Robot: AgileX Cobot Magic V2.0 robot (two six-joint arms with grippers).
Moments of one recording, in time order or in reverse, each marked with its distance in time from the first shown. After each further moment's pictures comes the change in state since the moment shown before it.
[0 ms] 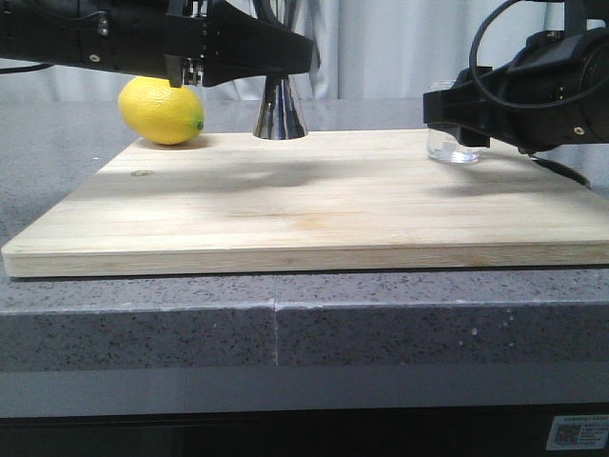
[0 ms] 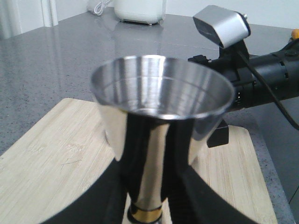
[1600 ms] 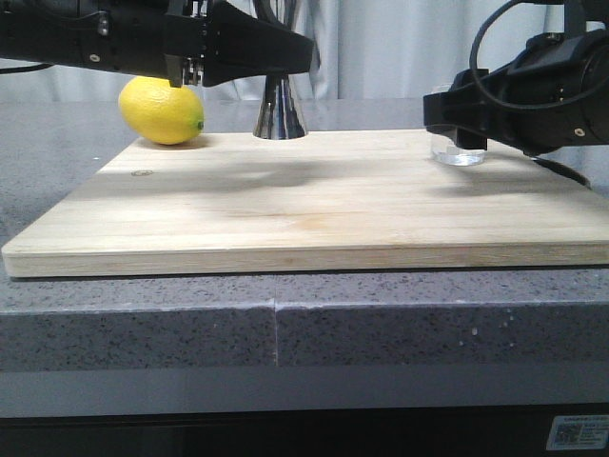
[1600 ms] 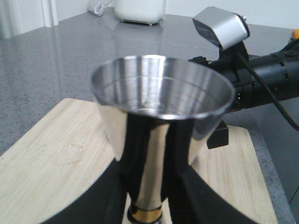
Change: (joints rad) left arm 0.000 0.000 0.000 0.000 0.000 0.000; right arm 0.000 0.000 0.000 0.001 0.012 0.000
